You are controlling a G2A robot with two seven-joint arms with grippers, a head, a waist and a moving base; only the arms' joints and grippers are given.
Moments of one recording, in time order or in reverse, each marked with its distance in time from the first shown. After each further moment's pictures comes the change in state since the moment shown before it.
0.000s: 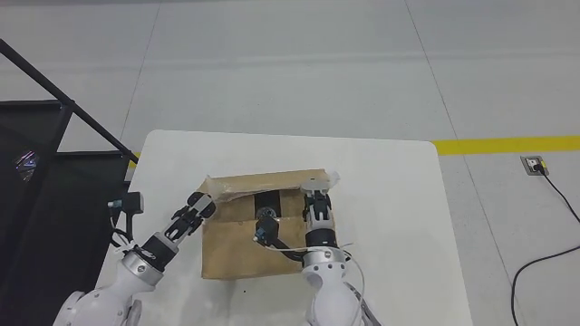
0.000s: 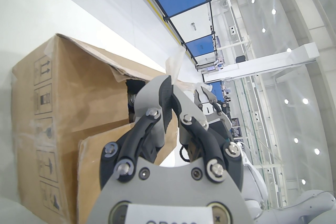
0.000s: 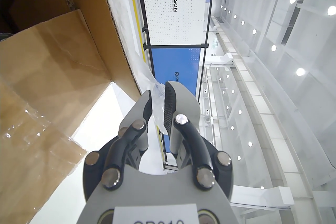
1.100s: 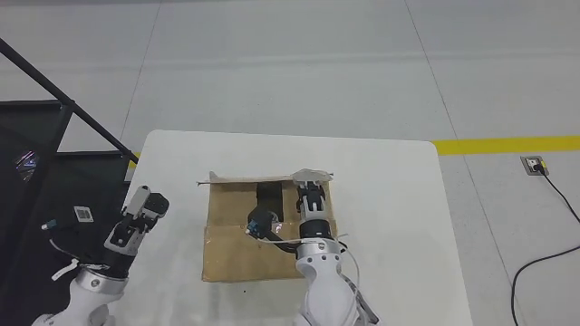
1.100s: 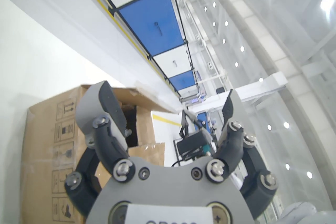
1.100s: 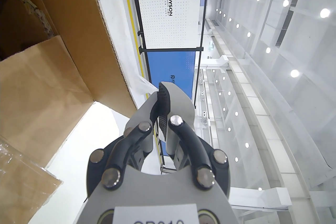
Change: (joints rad) left arm 0.094 -0.009 -0.159 -0.022 -0.198 -0.140 0.176; right arm 0.061 -0.021 -0.021 0.010 -0.004 -0.039 0.000
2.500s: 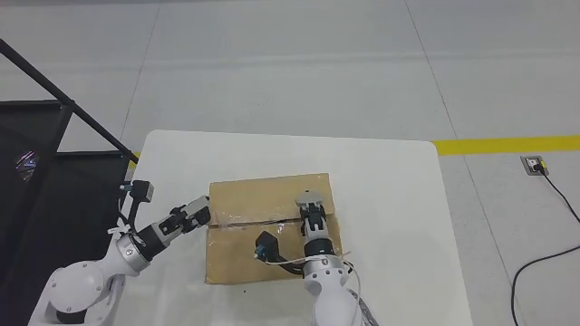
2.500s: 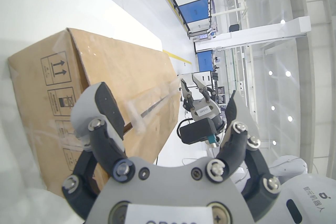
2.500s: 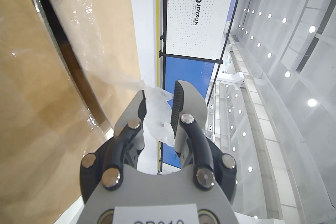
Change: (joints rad) left arm -0.261 0.046 0.139 0.260 0.066 0.060 -0.552; right arm -0.106 0.047 0.024 -0.020 0.000 -0.094 -0.067
